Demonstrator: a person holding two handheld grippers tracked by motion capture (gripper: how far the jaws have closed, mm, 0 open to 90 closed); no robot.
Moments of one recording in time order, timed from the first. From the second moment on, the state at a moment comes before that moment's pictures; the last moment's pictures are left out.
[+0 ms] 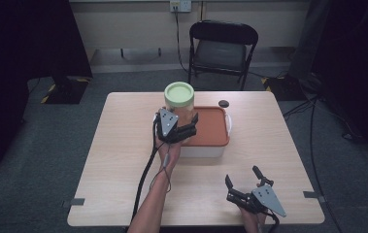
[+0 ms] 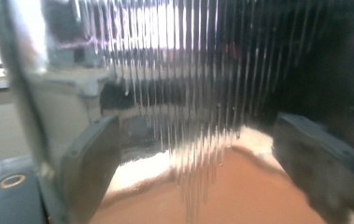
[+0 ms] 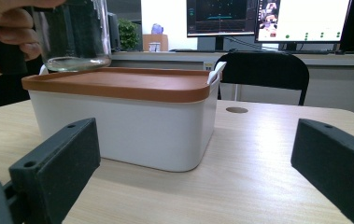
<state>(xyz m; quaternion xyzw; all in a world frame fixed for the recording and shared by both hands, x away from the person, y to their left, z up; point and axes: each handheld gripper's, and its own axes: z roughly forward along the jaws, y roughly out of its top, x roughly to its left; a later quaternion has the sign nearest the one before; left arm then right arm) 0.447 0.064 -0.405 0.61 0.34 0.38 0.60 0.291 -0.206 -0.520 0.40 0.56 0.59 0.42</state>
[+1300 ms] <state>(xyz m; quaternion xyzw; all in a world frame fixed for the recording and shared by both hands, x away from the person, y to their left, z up) 0.466 0.062 -0.421 0.62 0.37 0.37 0.58 0.291 -0.206 -0.520 0.40 0.56 0.59 0.42</state>
